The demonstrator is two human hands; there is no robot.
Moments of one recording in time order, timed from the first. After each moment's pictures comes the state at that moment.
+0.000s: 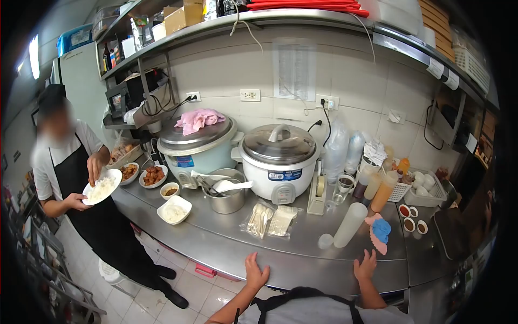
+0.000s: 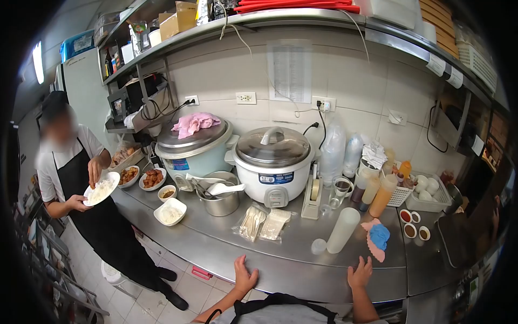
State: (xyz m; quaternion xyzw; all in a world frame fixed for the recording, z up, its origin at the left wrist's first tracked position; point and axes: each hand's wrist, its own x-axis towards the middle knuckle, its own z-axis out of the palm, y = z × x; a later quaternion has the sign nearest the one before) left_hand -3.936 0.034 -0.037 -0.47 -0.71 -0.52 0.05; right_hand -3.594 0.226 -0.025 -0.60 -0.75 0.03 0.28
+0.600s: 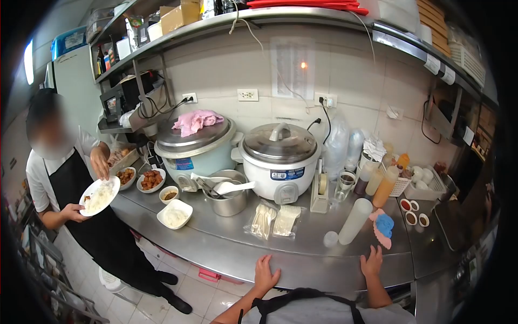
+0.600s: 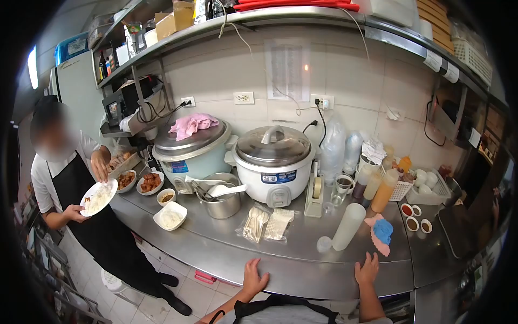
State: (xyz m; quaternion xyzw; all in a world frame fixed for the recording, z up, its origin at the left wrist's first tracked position) left_hand -3.936 0.032 -0.029 -0.53 -0.70 -0.48 0.01; right_hand -3.599 0.220 -0.019 -0.62 -0.73 0.02 0.27
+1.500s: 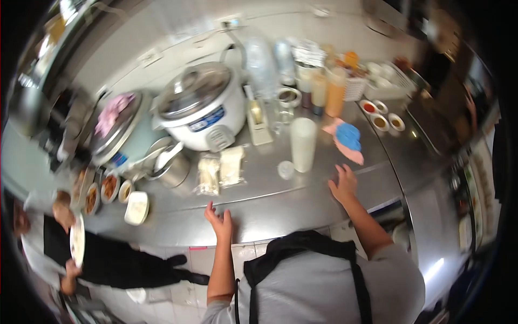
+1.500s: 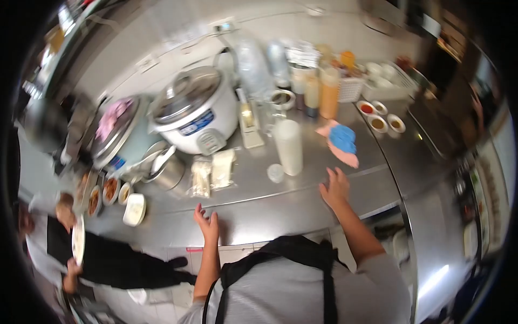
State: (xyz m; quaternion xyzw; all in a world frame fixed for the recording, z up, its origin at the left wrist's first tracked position) left_hand -3.951 0.070 -0.014 -0.40 -0.74 -0.53 -0.09; right_hand -3.587 0.234 -0.022 -0.60 -0.74 0.07 0.30
